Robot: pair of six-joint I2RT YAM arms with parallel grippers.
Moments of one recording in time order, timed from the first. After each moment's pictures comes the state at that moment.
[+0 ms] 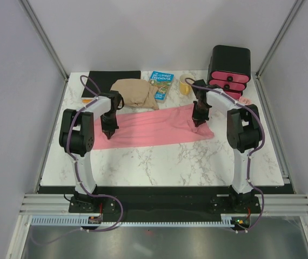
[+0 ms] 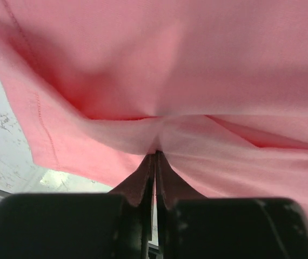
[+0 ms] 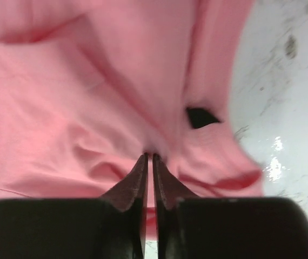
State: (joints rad) left arm -0.20 2.04 1.44 -1.00 -0.27 -0.43; right arm 0.28 2.12 1.65 -0.91 0.04 0.52
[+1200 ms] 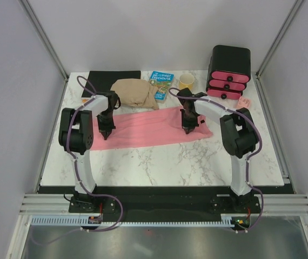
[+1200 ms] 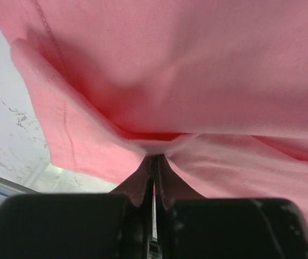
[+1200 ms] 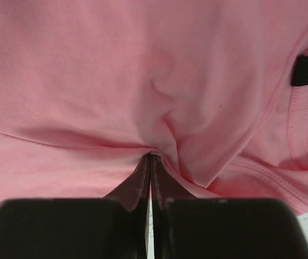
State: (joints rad) left arm -0.16 2.06 1.47 -1.05 -0.29 -0.42; right arm 0.45 2.06 1.52 -0.83 0.07 0.49
